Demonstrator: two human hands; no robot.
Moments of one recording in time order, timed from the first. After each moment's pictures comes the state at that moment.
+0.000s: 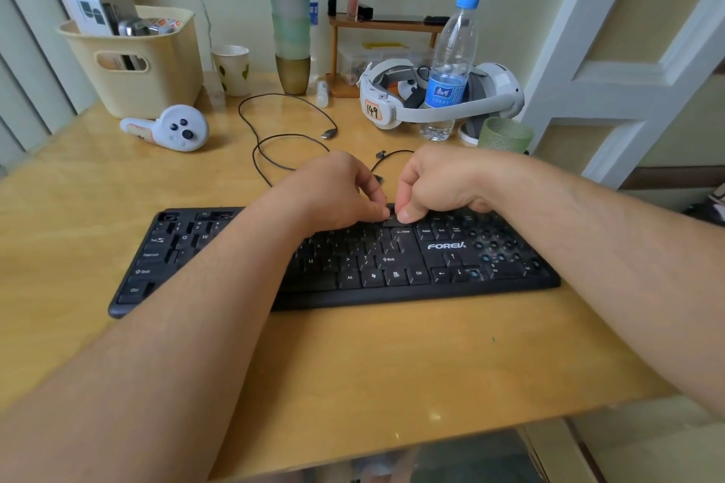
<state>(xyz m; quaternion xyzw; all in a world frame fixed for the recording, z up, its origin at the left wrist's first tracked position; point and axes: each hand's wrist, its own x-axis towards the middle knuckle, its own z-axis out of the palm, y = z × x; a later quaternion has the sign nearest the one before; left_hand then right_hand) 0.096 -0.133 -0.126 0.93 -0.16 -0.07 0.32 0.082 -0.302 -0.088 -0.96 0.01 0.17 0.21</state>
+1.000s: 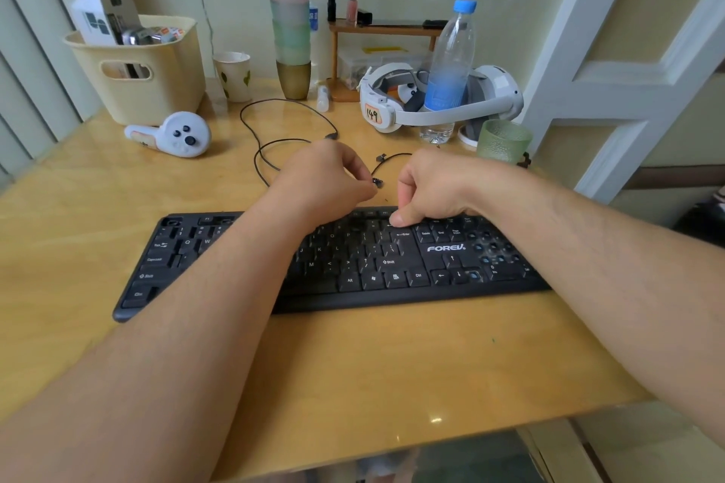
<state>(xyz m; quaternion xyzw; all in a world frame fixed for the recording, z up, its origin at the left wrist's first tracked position) 0.100 -0.132 -0.125 0.93 -0.09 0.03 0.35 0.089 -0.305 -0.096 -0.98 -0.02 0.14 0.17</state>
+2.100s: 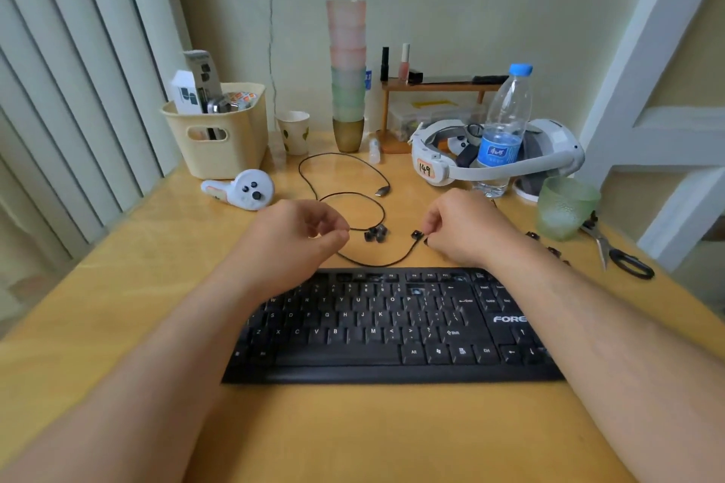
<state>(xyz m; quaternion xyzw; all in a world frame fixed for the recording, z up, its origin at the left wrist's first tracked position) 0.098 -0.028 -0.128 0.91 -0.13 0.10 0.38 0.138 -0.283 -0.120 -0.99 -0.03 -0.04 0.15</state>
